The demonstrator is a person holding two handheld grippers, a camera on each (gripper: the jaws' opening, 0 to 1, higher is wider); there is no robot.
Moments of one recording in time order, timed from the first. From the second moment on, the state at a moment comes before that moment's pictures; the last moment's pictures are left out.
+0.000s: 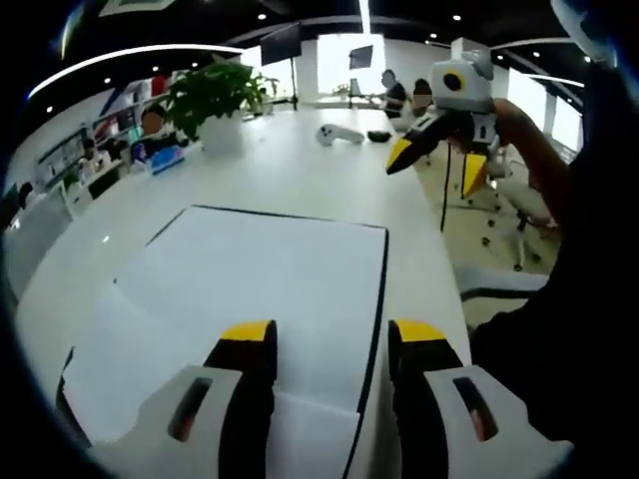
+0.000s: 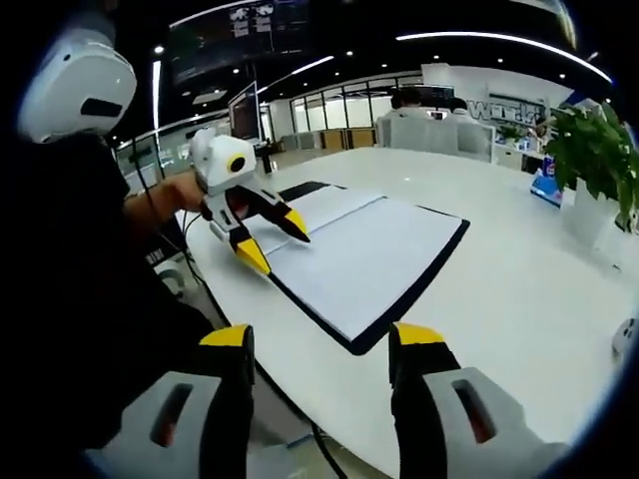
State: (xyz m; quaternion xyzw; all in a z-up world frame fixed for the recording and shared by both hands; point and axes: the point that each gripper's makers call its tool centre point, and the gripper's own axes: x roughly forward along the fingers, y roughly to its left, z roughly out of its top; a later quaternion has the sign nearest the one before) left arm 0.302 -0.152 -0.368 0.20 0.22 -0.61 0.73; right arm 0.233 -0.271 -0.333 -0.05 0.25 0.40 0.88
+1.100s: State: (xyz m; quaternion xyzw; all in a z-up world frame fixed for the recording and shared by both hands) left arm 0.302 -0.162 -0.385 0.21 0.23 -0.61 0.73; right arm 0.241 -0.281 -0.342 -0.05 0.27 0.41 0.87
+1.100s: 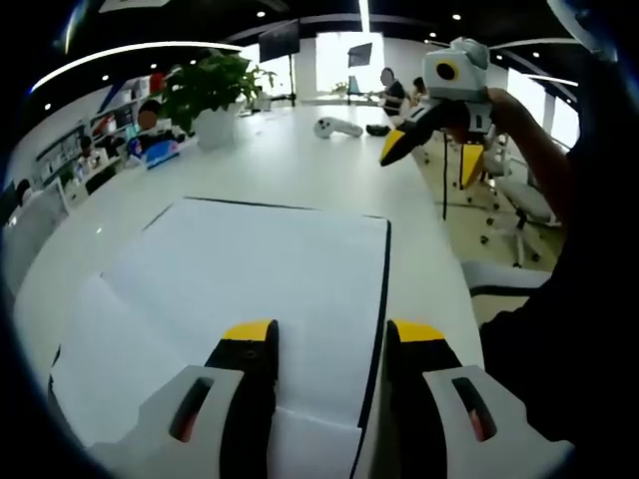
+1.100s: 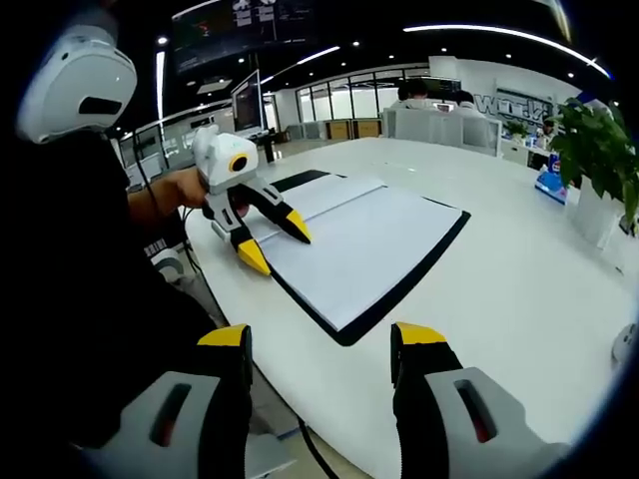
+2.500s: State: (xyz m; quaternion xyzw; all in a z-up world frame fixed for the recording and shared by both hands) left arm 0.306 -0.160 -0.386 0.20 0.23 -0.61 0.73; right arm 0.246 -0.286 -0.349 -0.05 0.28 0.40 0.87
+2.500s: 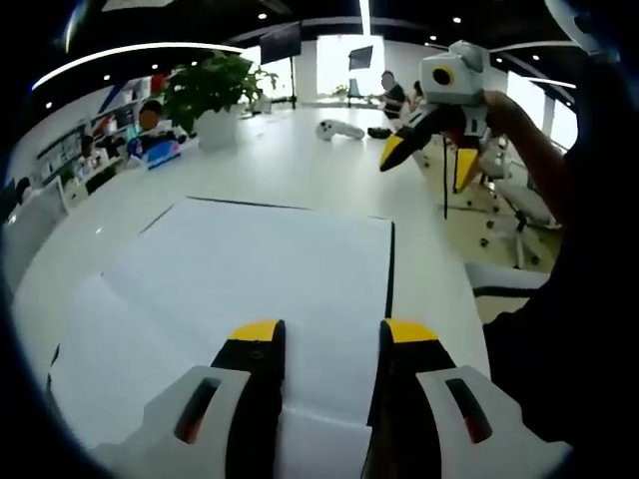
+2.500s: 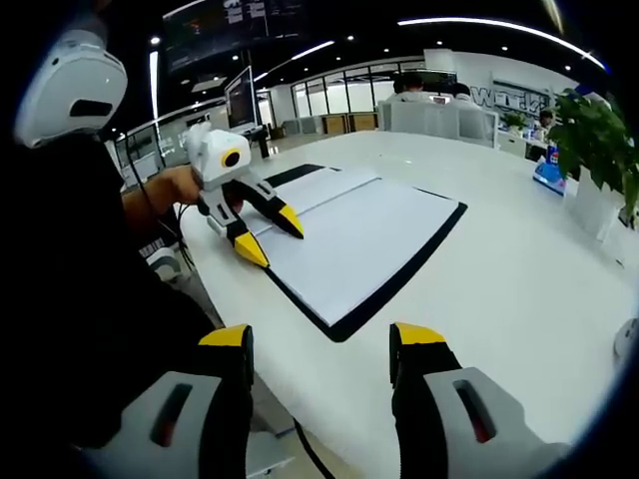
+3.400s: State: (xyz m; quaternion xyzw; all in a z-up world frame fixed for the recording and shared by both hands) left arm 0.306 -0.159 -0.384 0.17 0.23 -0.63 0.73; right arm 0.247 -0.288 -0.353 -0.05 0.29 0.40 0.87
